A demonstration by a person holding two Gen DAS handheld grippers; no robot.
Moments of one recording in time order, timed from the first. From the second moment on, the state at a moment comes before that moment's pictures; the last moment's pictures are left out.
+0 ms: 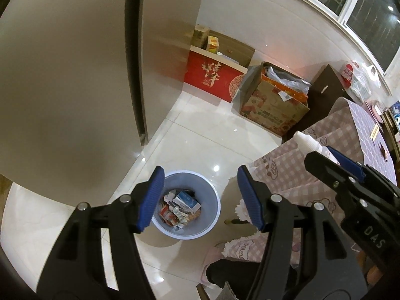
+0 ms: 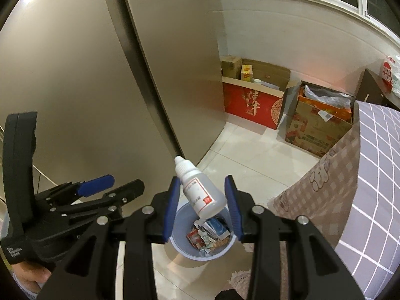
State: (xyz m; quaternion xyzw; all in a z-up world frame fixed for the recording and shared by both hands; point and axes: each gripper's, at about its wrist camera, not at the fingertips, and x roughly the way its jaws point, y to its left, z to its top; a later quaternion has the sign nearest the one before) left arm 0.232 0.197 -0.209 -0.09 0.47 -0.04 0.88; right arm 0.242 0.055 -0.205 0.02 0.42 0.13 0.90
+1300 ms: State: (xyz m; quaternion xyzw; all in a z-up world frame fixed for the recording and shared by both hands) left arm 0.257 -0.152 -0.136 0.13 0.42 -0.24 0.87; right arm 0.196 -0.224 -0.120 0.04 0.35 -0.06 0.93
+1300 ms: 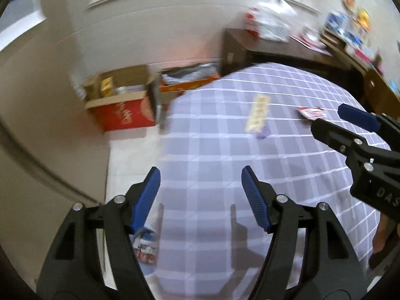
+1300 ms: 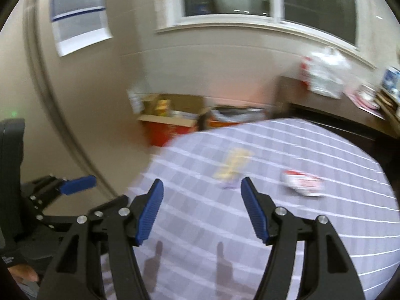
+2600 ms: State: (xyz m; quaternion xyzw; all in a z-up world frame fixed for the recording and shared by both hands) left arm 0.317 -0.218 -0.165 0.04 0.44 -0.32 0.84; right arm 0.251 -0.369 -0.191 0.07 0.42 -0.09 0.90
